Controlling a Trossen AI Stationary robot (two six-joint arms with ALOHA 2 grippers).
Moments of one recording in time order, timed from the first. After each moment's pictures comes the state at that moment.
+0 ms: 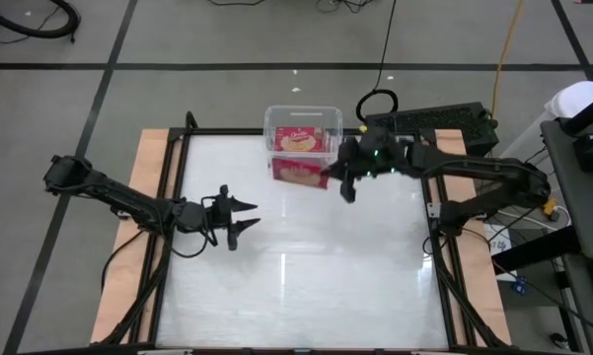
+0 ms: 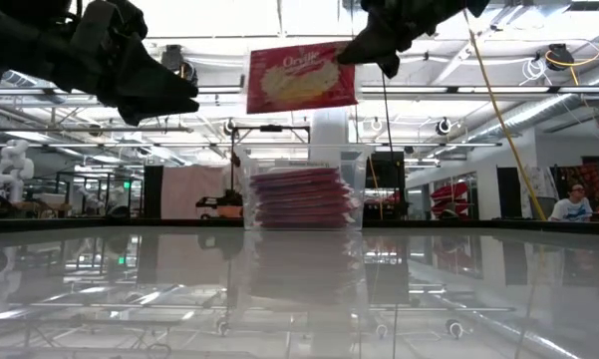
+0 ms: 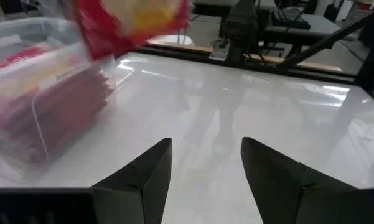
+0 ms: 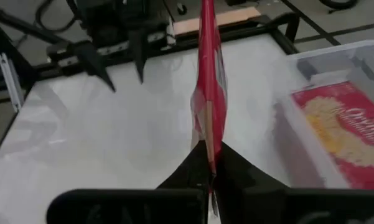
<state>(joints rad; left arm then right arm) -0.26 1.03 0.27 0.53 -0.45 -0.18 -0.26 1.27 1.04 -0.28 -0.17 0.08</state>
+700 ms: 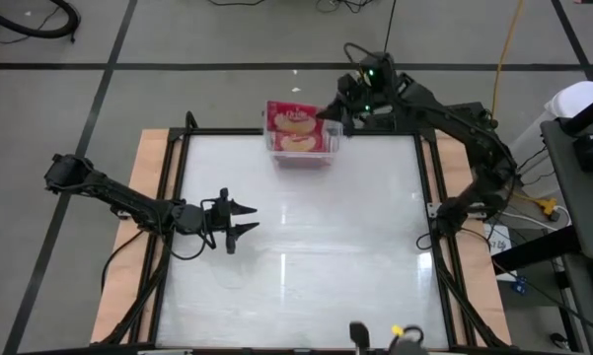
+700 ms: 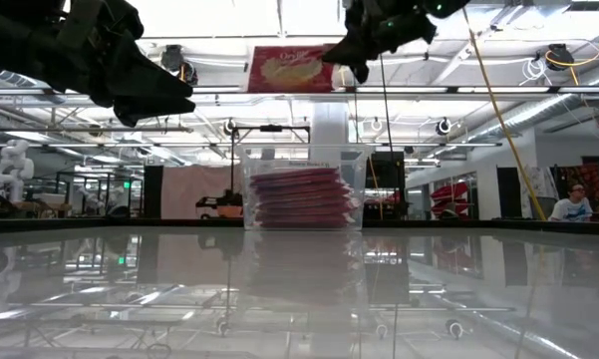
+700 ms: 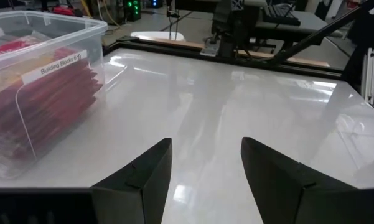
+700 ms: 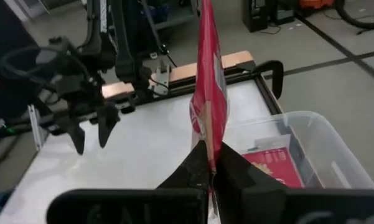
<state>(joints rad) -0.29 1.03 0.26 0.53 -0.44 -0.20 -0.73 1.58 1.52 -0.43 -0.73 -0.08</state>
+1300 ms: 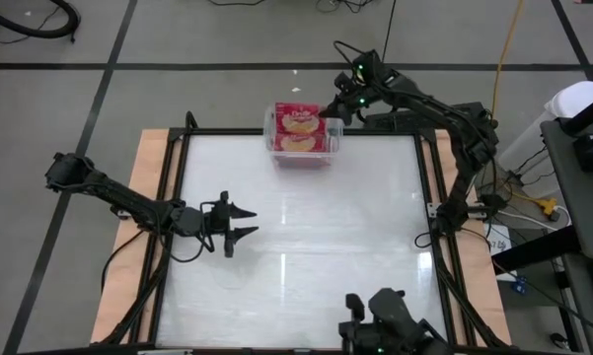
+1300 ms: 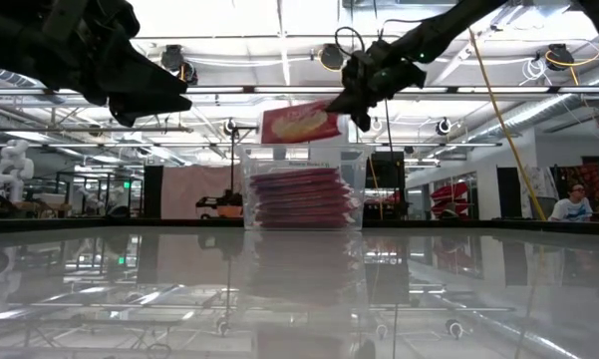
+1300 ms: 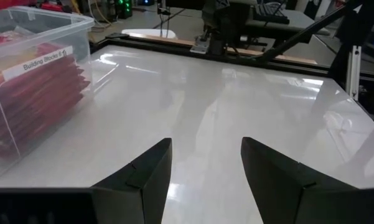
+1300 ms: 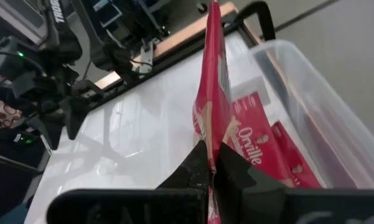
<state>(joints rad) -0.32 1.03 0.26 0.52 -0.44 -0.22 -0.88 1.80 1.56 -0.48 -0.89 -0.05</state>
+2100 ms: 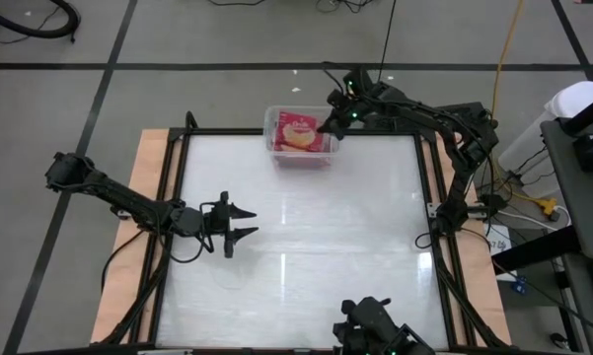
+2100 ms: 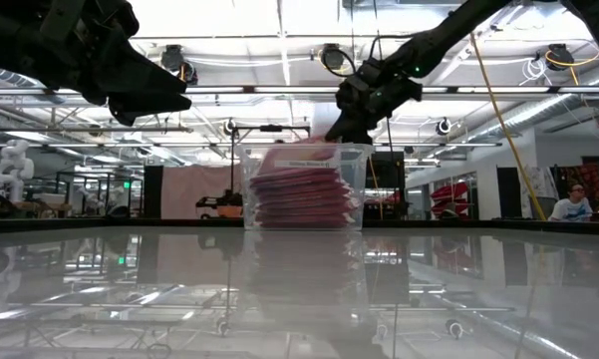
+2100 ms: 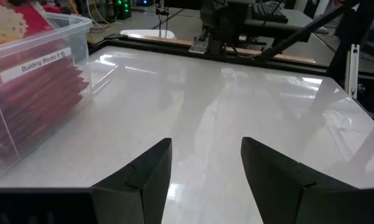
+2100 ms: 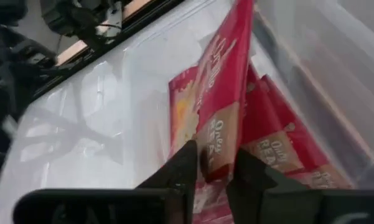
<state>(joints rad) -0.33 1.03 0.26 0.52 -0.44 -0.21 -0.83 1.83 1.46 -0.48 -0.75 -0.08</state>
